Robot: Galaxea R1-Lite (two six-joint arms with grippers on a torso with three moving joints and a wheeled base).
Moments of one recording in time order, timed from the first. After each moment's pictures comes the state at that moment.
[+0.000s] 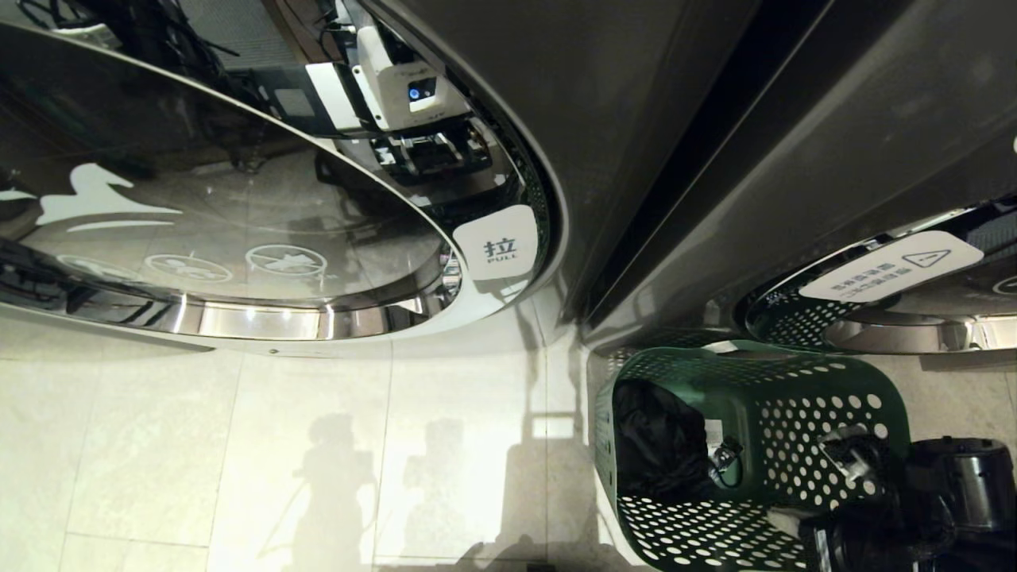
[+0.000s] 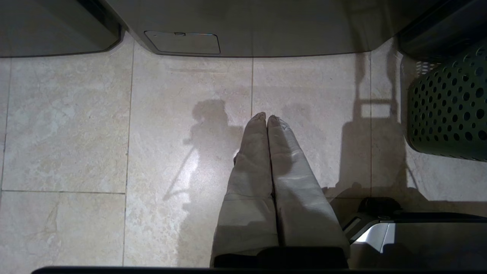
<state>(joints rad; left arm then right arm) 0.00 0.00 0.00 0.01 0.00 0.00 0.15 1.73 -0.09 -0.92 0.20 0.05</state>
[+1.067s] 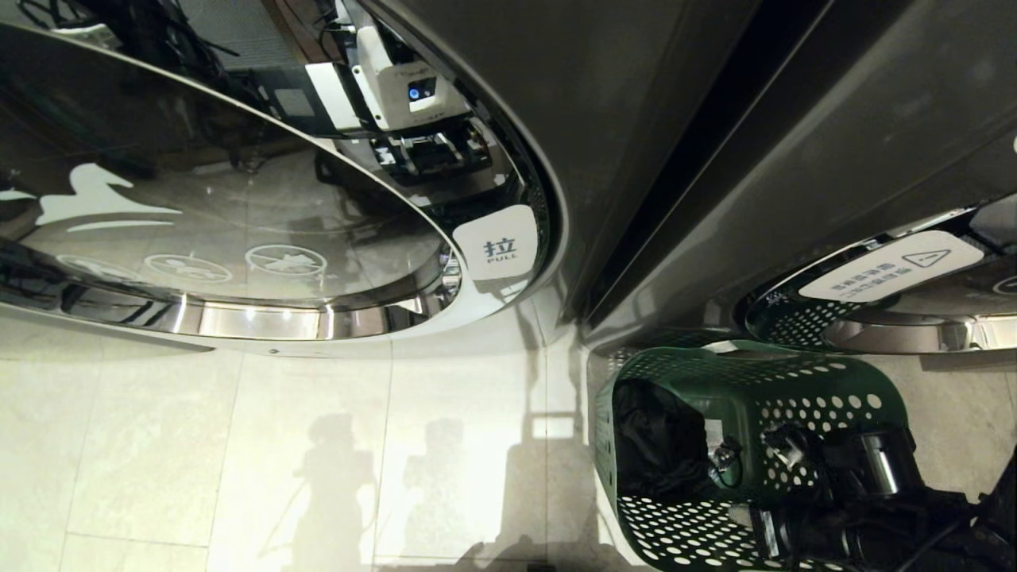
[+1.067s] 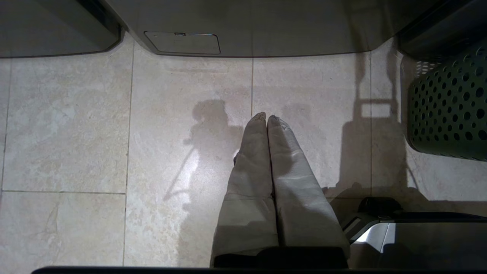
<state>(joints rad) 0.00 0.00 0.00 0.01 0.00 0.00 0.18 1.96 -0.24 -0.91 0.21 0.10</state>
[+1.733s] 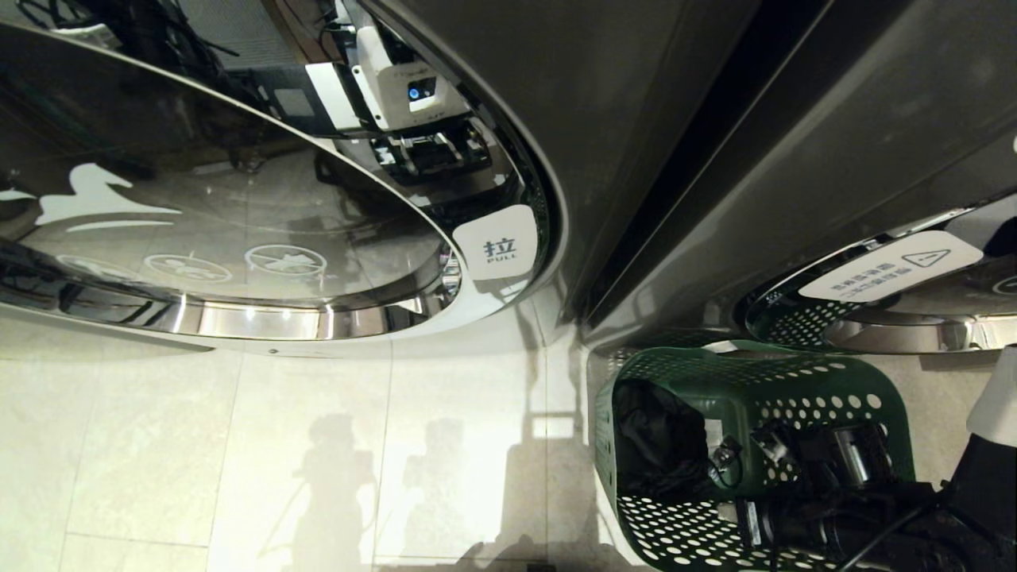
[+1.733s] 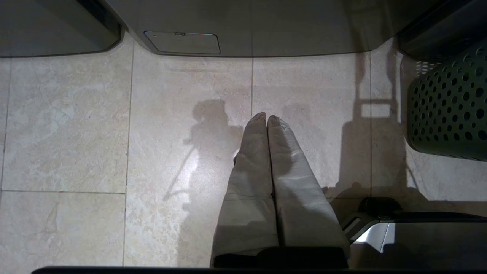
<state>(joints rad) 0.00 0.00 0.00 0.01 0.00 0.00 0.18 2.04 -0.31 -0.89 0.21 0.18</state>
